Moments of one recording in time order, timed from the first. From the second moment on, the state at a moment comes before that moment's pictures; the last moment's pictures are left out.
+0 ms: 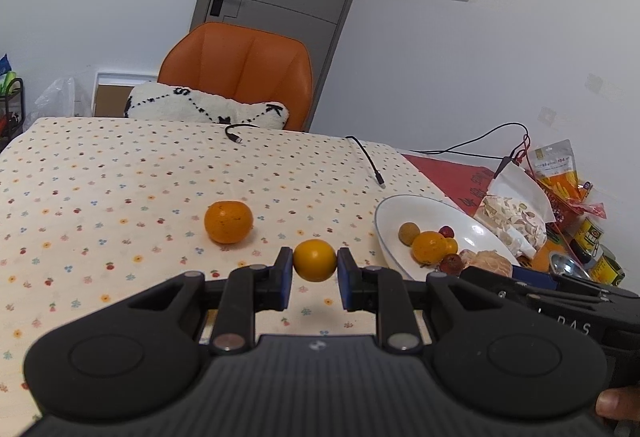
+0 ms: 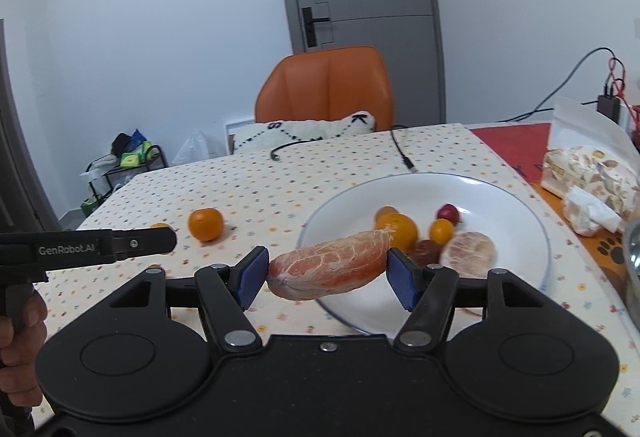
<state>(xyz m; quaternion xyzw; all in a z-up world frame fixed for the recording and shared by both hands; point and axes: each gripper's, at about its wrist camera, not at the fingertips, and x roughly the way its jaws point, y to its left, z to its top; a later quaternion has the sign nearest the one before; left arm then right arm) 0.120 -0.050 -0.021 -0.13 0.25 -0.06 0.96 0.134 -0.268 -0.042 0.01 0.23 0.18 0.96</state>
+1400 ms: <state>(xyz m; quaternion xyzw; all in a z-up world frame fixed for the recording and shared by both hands) 0.162 -0.137 -0.017 -0.10 0.26 -0.14 0.95 0.131 -0.339 -0.045 0.05 0.24 0.11 0.96</state>
